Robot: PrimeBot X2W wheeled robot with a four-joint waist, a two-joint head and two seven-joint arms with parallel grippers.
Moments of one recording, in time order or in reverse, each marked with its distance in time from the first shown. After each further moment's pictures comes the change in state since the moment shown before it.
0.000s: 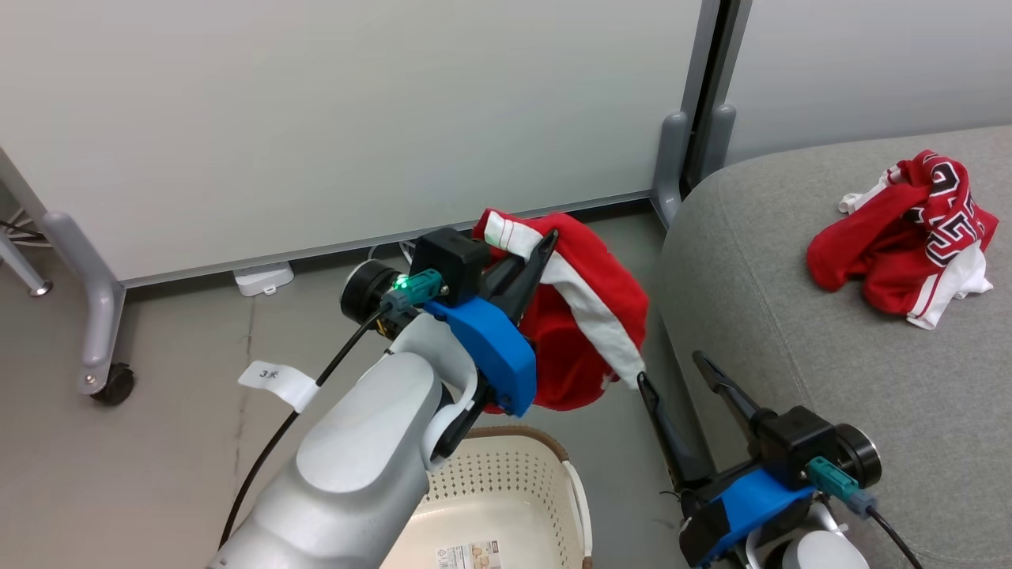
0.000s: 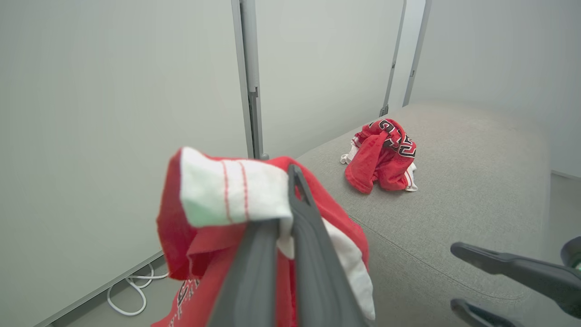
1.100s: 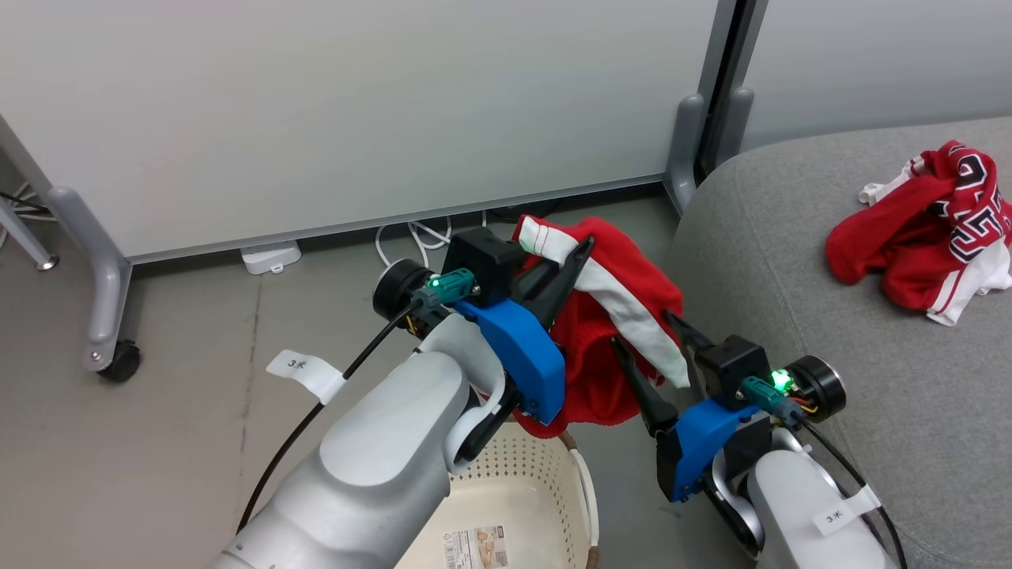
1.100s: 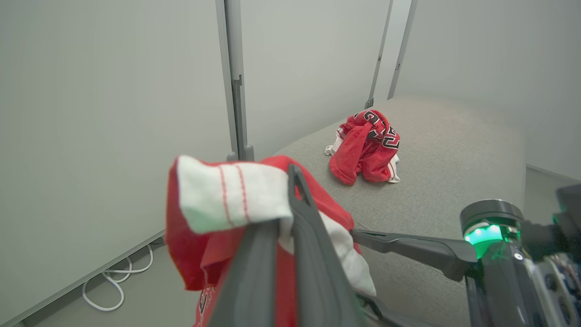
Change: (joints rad) left arm -0.052 -0.007 -0.126 0.012 -0.112 0.014 -0.012; right arm -0.255 0.000 0.061 0.311 -0.073 0.000 0.013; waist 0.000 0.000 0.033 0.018
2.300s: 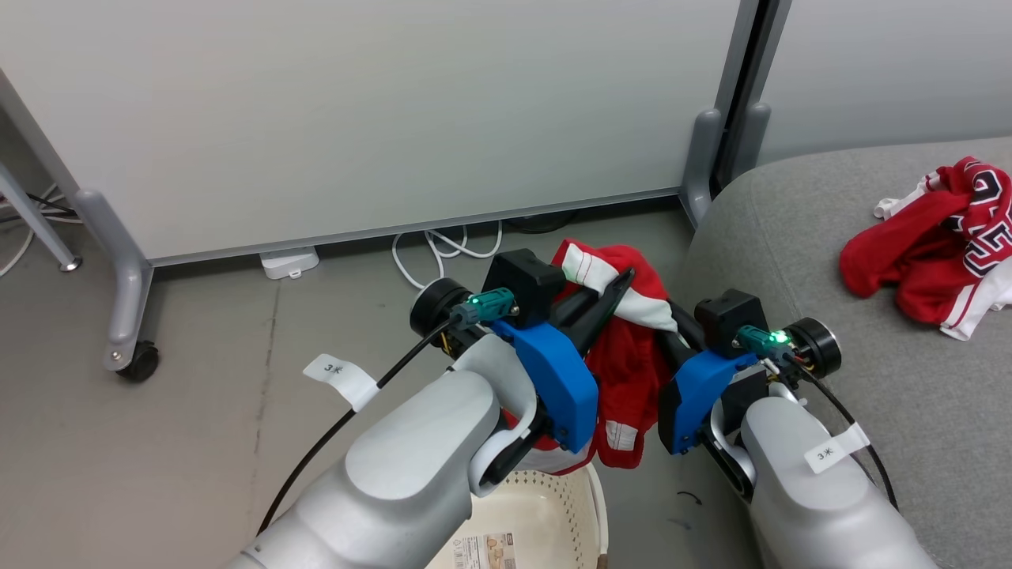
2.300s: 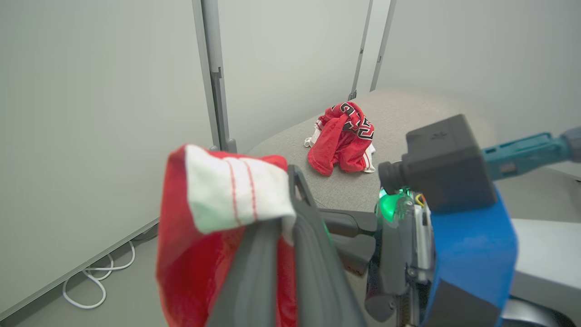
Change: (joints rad) left arm -0.013 0.000 -0.135 -0.044 -0.107 0.017 0.017; right arm -0.249 0.000 0.045 0.404 0.056 0.000 -0.129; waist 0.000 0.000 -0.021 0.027
